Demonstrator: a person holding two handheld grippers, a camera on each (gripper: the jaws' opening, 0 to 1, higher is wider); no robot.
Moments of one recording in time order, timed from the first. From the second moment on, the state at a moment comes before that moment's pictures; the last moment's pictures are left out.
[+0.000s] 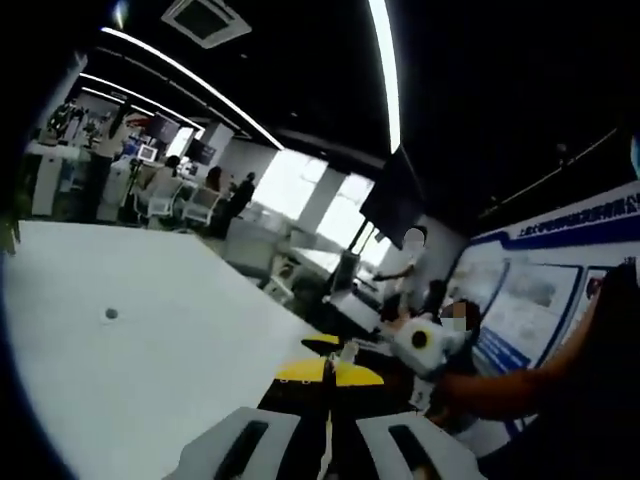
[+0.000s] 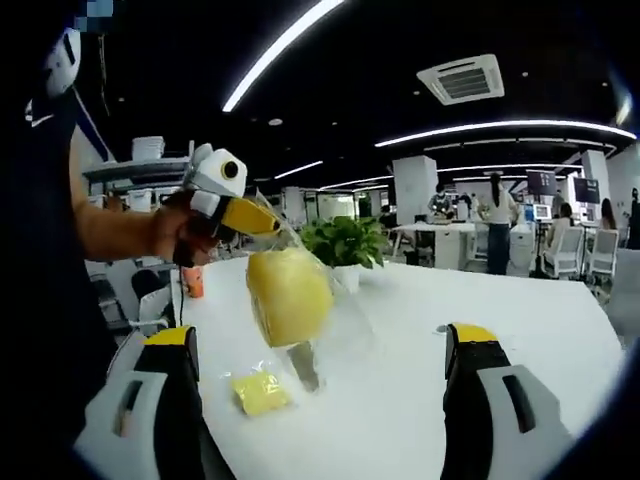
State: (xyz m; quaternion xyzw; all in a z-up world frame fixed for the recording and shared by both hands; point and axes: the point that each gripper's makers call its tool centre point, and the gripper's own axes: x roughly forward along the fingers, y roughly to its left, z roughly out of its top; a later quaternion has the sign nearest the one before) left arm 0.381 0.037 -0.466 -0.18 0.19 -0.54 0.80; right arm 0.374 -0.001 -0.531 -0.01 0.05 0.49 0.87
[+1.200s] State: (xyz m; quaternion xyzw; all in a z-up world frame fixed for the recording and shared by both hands) left arm 0.366 0.035 -0.439 -0.20 0.19 -0.56 0.78; right arm 0.363 0.026 -0.508 0.09 0.03 0.56 0.82
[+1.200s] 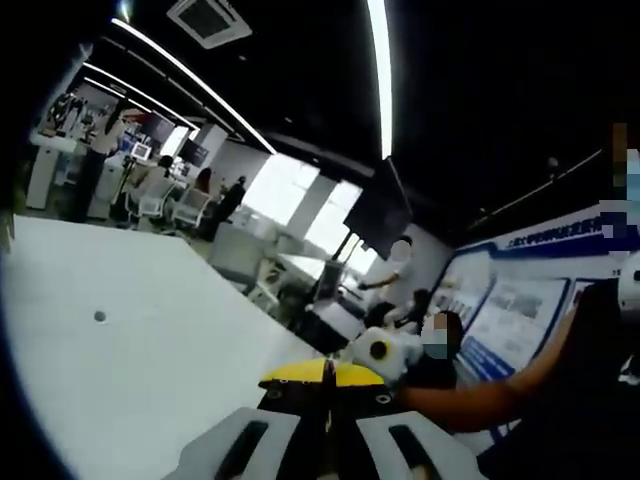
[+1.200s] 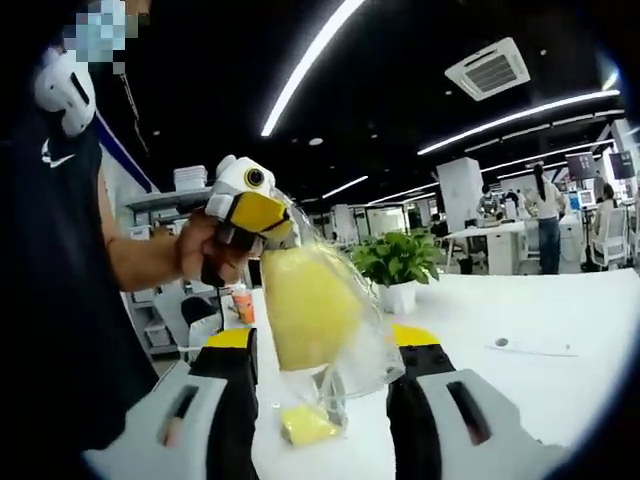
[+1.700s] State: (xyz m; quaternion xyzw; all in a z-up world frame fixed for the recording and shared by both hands) left arm 0.364 0.032 -0.434 -0.21 0.19 -0.56 0.78; right arm 0.356 0.023 -0.493 0.10 0.02 0.58 0.81
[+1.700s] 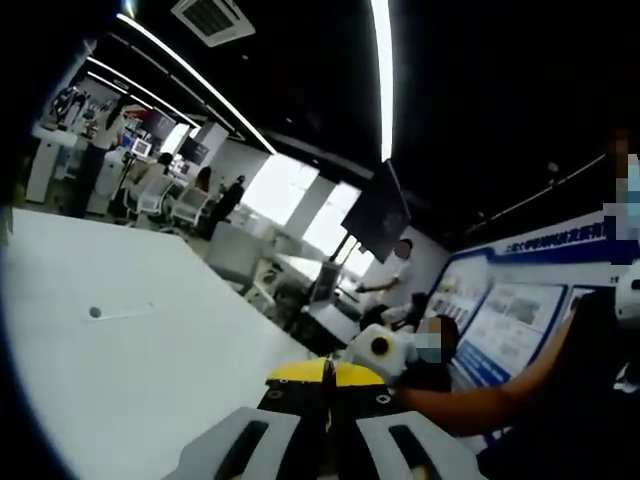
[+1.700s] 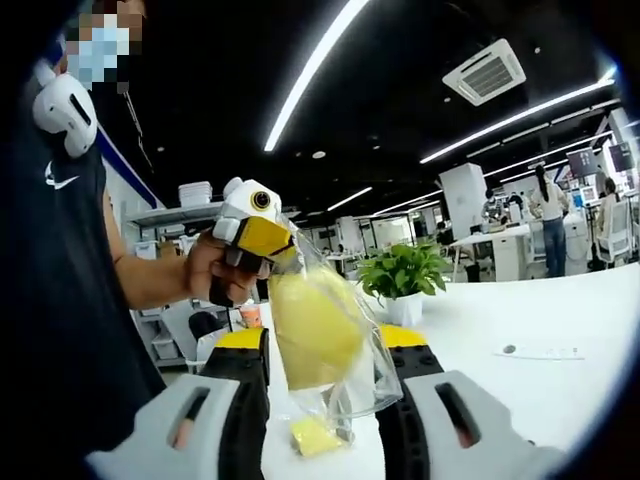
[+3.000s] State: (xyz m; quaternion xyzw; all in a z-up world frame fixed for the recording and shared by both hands) left arm 0.373 0.037 -0.446 -0.15 0.15 -0.54 0.81; right arm 0.358 0.026 -0.503 0.12 0.10 0.59 0.79
